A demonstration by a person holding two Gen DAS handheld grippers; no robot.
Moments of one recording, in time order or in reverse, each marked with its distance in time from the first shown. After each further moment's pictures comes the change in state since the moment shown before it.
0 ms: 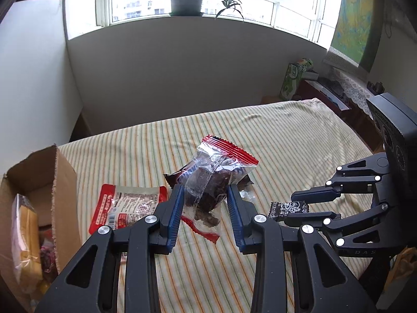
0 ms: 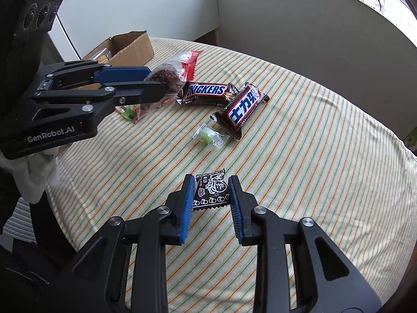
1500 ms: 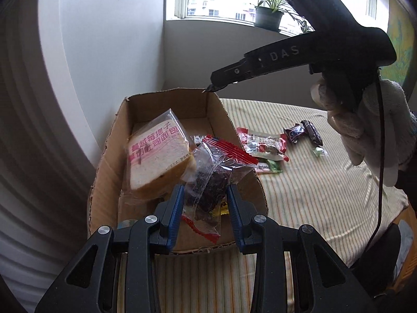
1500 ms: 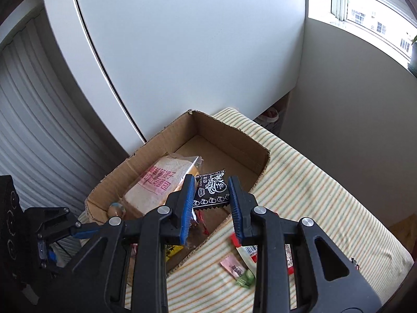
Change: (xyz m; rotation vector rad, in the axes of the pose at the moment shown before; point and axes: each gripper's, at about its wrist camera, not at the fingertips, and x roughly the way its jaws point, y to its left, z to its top) left arm -0.123 0.131 -0.104 -0.209 -0.029 0.206; right arm 0.041 0.188 0.216 -0.193 -0.116 0.163
